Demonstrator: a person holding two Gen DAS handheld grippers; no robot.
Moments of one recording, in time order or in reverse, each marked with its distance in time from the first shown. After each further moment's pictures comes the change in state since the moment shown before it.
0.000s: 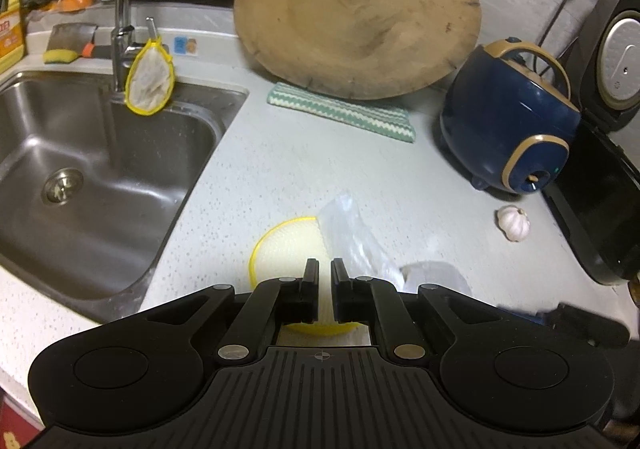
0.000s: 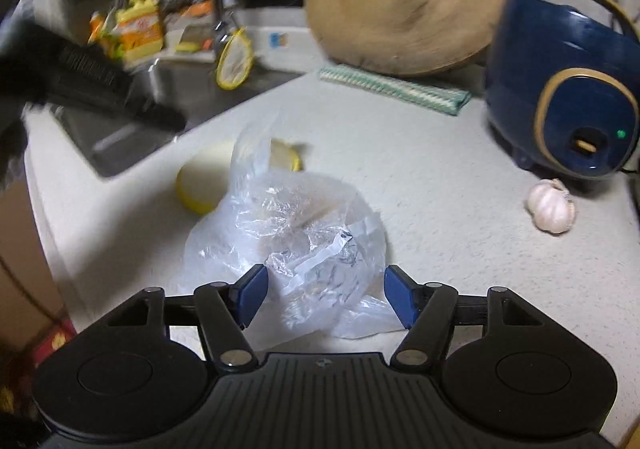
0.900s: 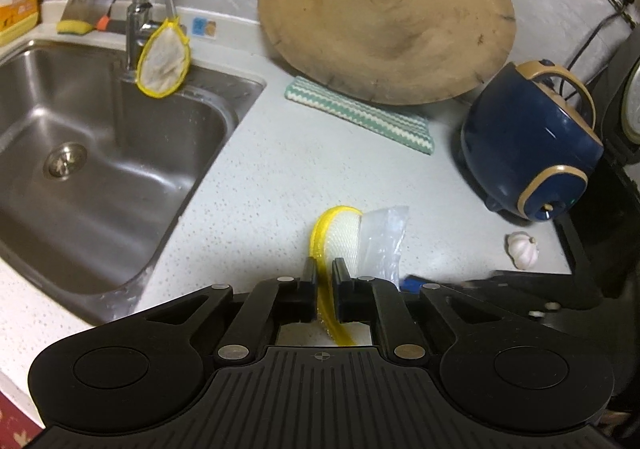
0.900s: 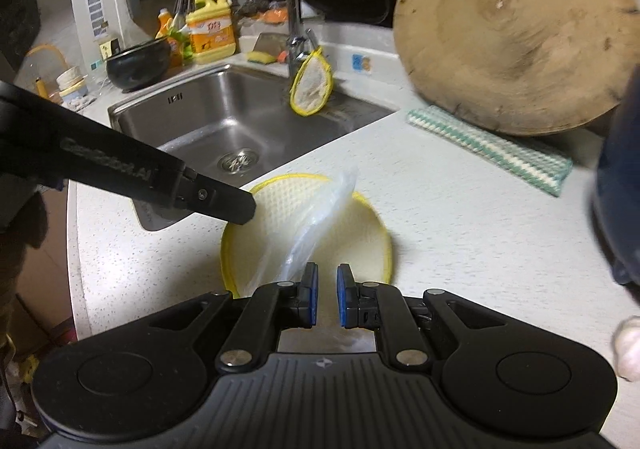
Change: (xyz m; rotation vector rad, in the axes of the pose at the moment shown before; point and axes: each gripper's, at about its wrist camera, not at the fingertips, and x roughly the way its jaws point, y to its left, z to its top) left arm 0.017 0.008 0.020 -0.090 0.030 0.013; right arm 0.050 0.020 0.066 -0.174 -0.005 0.194
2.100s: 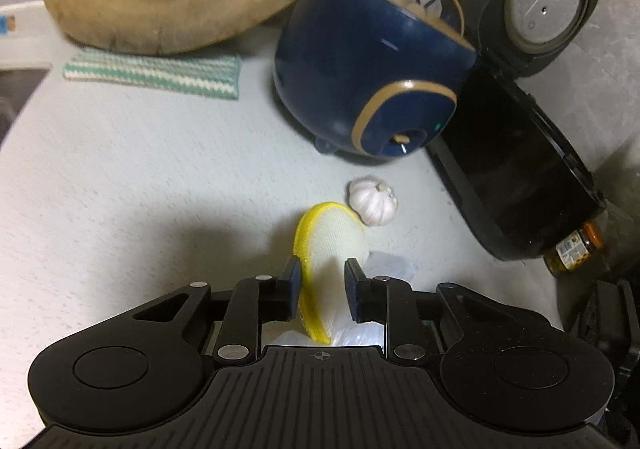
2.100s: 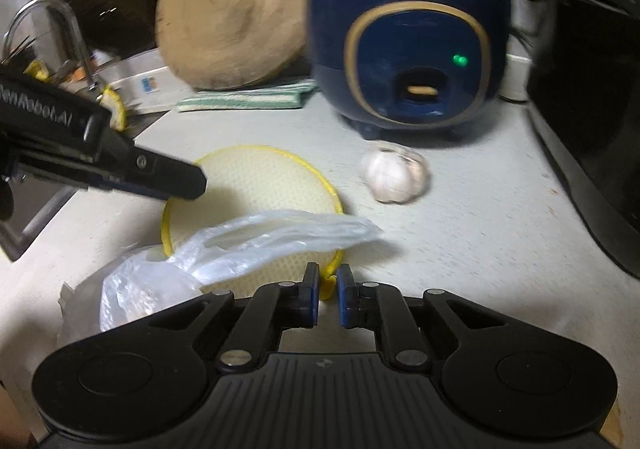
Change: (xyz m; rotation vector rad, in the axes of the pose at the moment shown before) left arm 0.065 -0.126 0.001 0.200 0.156 -0.331; right arm -0.065 -0.099 -0.095 0.377 -0.013 -0.346
